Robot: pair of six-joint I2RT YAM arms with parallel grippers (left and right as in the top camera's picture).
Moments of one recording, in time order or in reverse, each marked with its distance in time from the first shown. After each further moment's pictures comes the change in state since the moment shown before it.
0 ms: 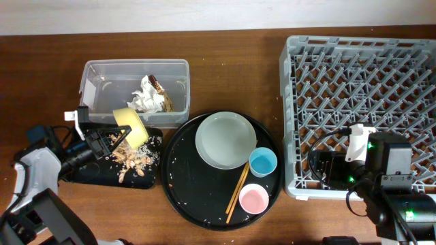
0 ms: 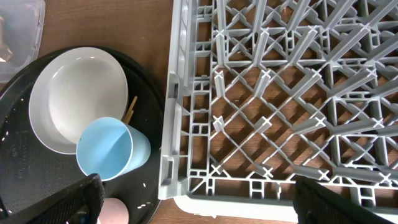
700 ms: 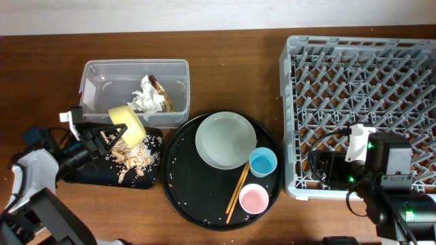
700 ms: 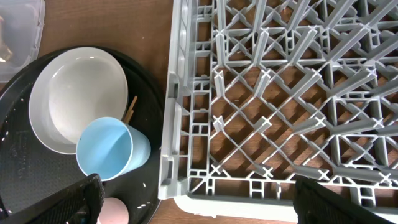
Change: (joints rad) left arm 0.027 0.006 -0.002 0.006 0.066 -0.033; right arm 0.000 0.000 0.000 0.000 0.000 0.000
